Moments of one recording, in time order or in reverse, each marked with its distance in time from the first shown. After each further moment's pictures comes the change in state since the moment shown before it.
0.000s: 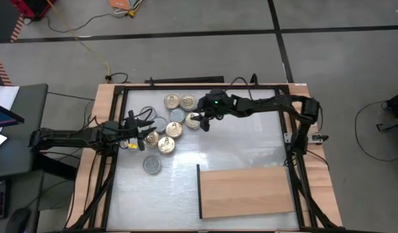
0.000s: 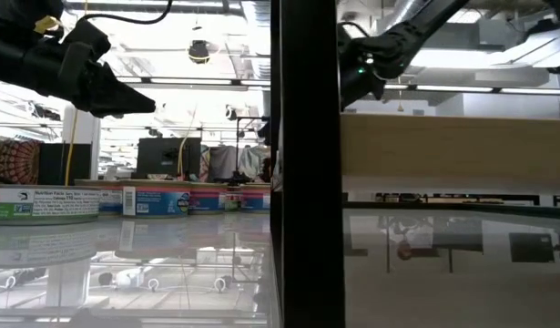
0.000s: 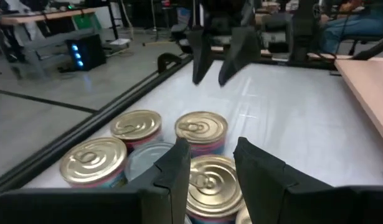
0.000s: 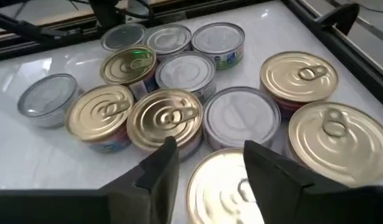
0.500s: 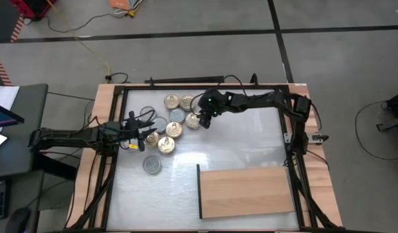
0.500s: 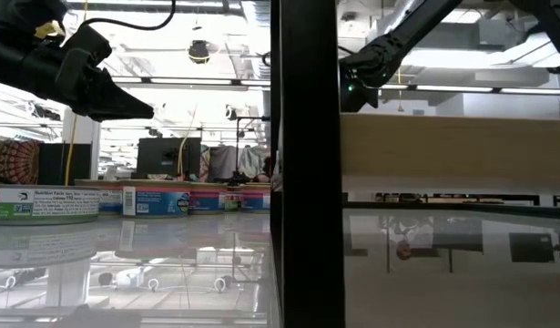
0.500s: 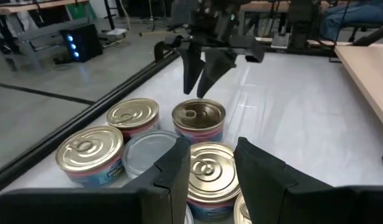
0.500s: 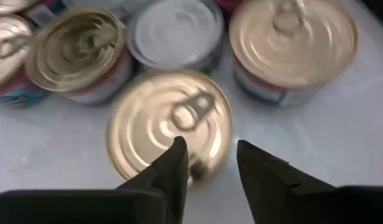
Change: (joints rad) left arm 0.000 0.003 0.000 -0.045 0.015 -0.011; right arm -0.059 0.076 0.080 -0.290 0.087 0.054
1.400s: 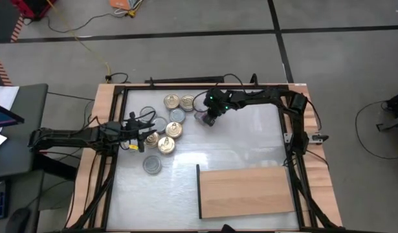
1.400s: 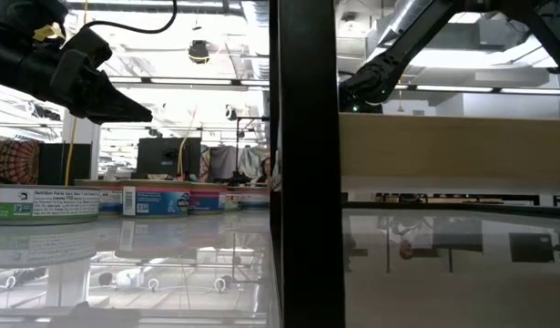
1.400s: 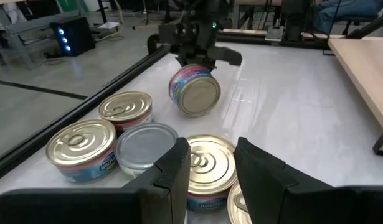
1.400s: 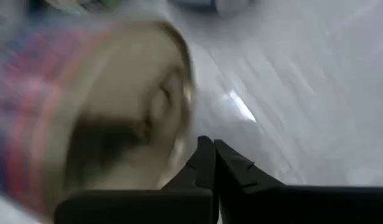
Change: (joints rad) left arm 0.000 0.000 0.000 -0.028 0.027 -0.011; right arm -0.078 0.062 -0.021 -0.131 0.008 0.061
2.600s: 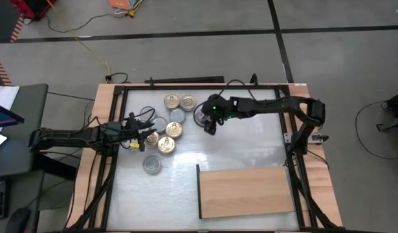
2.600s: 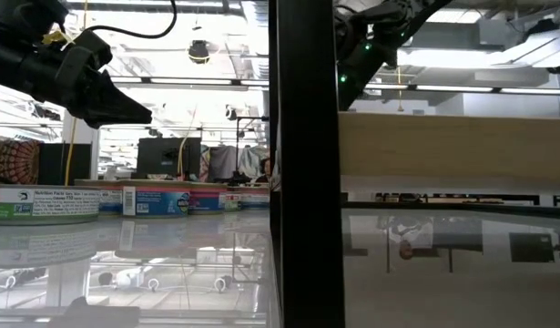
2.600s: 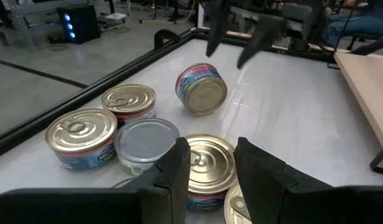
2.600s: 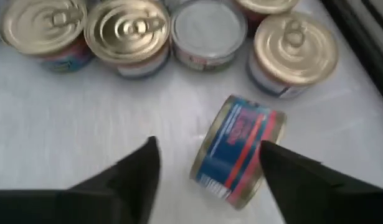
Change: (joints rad) left arm 0.000 0.000 0.000 -0.002 -0.024 -0.098; right arm 0.209 -0.229 -0.005 -0.038 0.183 -0.125
